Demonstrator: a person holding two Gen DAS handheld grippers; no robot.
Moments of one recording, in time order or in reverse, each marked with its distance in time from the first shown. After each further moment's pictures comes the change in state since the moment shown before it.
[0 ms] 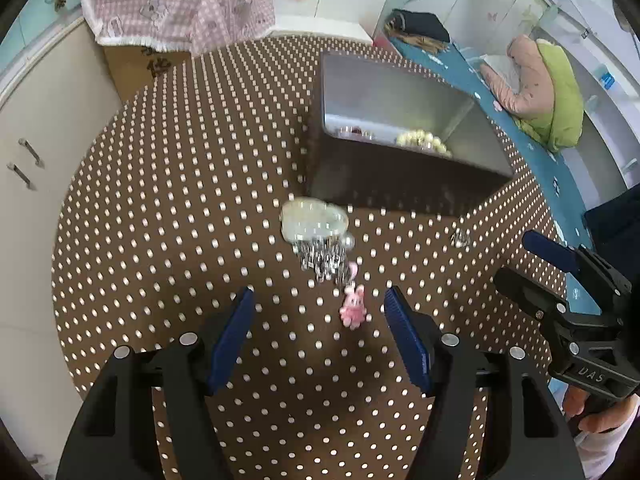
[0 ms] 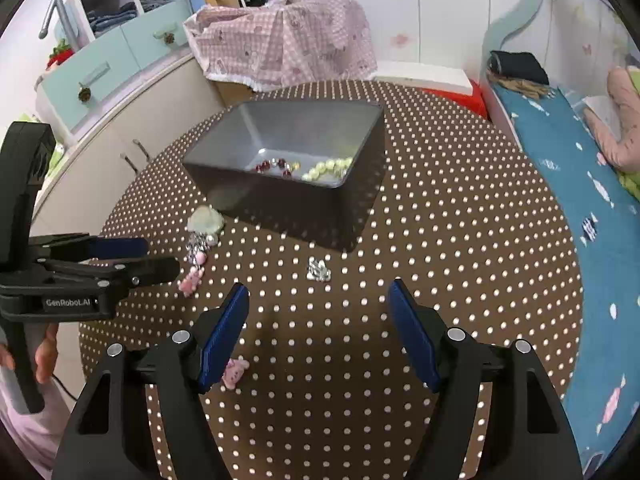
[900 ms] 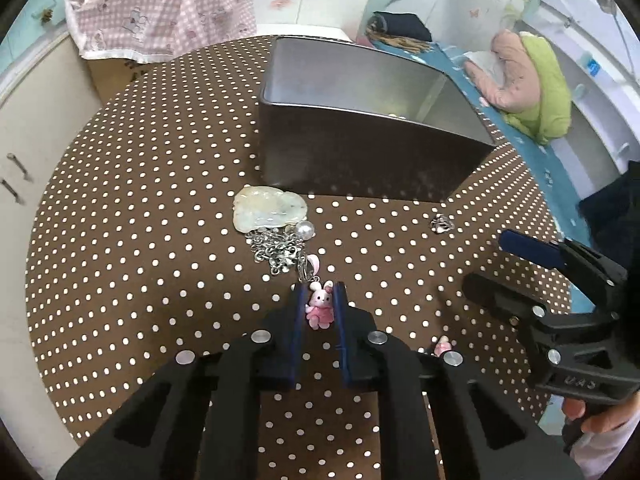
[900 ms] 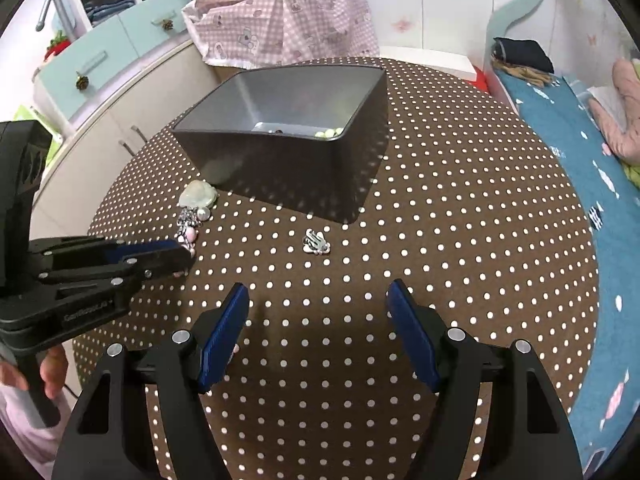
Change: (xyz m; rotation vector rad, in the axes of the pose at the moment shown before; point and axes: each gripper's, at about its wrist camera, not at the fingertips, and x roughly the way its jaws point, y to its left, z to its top) left arm 0.024 -0.035 -0.004 0.054 -0.055 -0.018; right arm 0.014 -0.003 -0.010 0.000 0.040 0.008
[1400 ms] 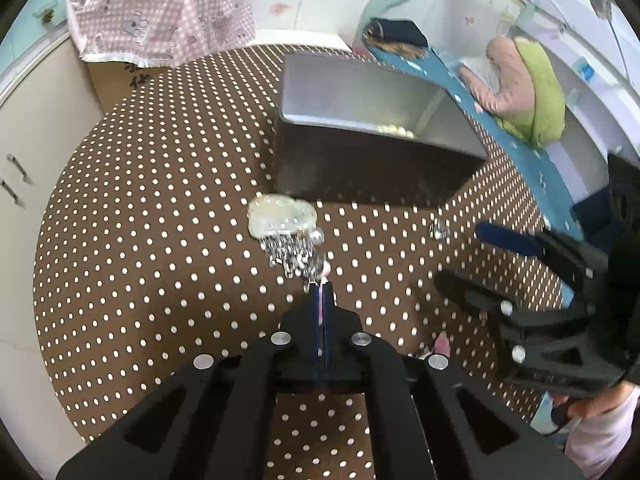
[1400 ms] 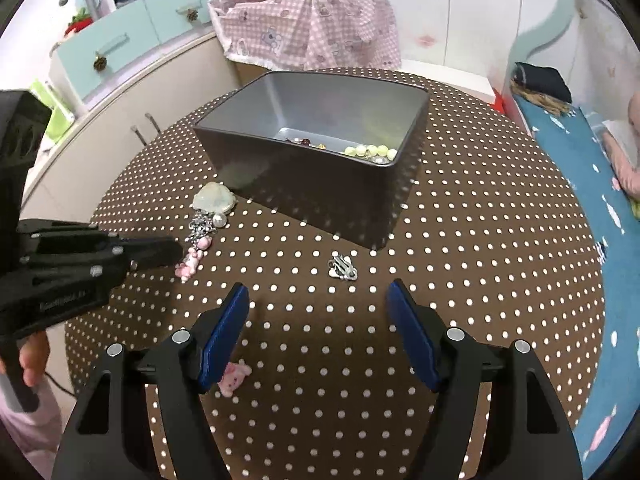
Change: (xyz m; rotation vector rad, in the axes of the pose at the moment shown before) left arm -0.016 0.018 -0.005 0.011 -0.007 -0.018; right arm 0.012 0.019 0.014 -0.101 -0.016 0.009
